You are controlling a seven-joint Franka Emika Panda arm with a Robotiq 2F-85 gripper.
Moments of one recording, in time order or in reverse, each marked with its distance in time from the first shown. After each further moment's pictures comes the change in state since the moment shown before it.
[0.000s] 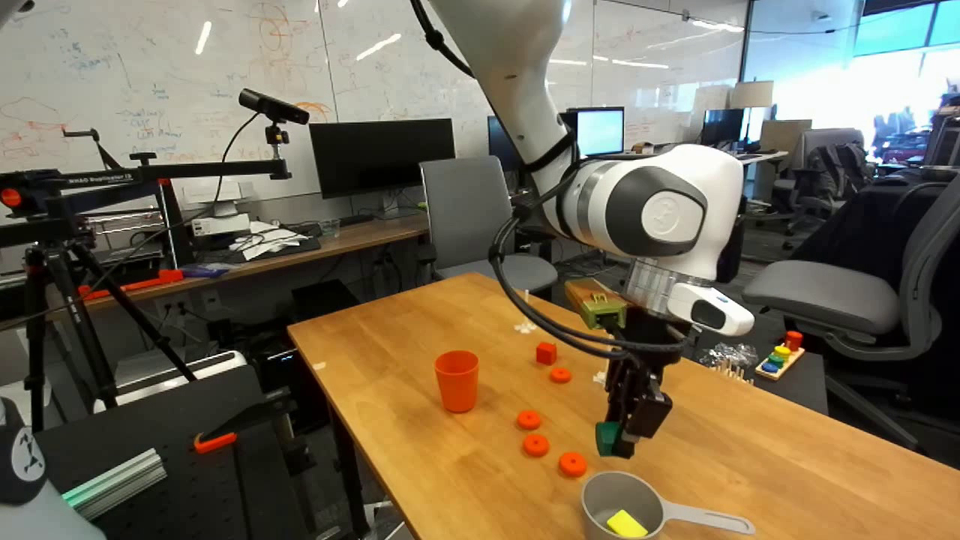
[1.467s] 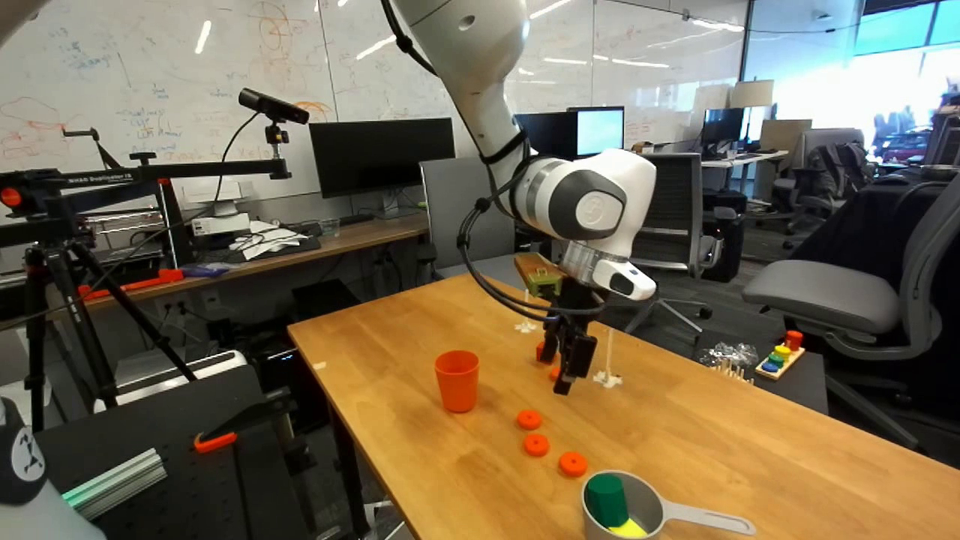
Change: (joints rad) arm 0.083 0.033 0.136 0.064 0.058 -0.003 0.005
